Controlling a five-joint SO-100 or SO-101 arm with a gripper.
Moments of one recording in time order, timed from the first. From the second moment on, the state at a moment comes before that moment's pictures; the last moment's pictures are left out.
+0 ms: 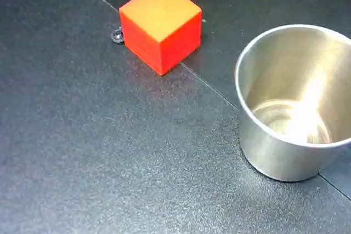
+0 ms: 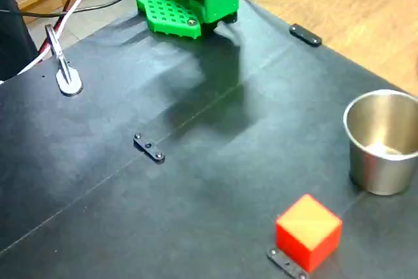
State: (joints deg) arm 5.6 152.3 94.0 79.4 -1.6
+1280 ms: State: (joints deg) arm 25.3 89.7 39.2 79.4 -17.8
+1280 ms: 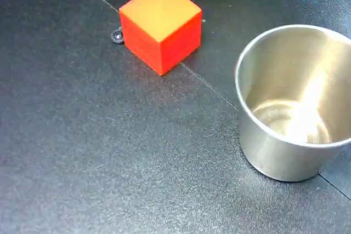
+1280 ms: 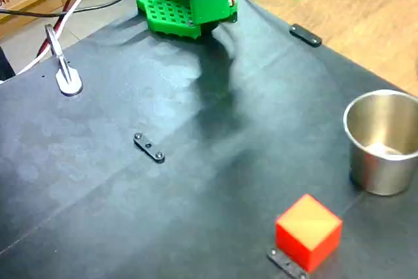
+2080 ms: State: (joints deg) arm 25.9 63.5 25.8 98.2 -21.4
